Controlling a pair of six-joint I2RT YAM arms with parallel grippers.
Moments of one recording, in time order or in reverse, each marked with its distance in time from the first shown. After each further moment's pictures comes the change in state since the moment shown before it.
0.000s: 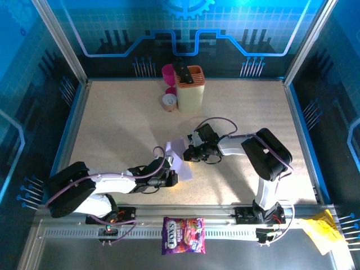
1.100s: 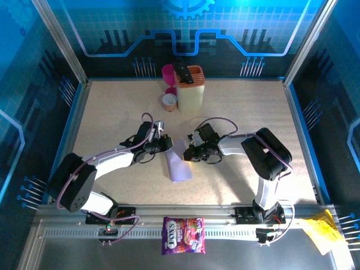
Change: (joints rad) left arm 0.417 0.095 0.311 -0.090 0.150 0.243; right arm -0.009 0.008 -0.002 0.010 -0.023 0.004
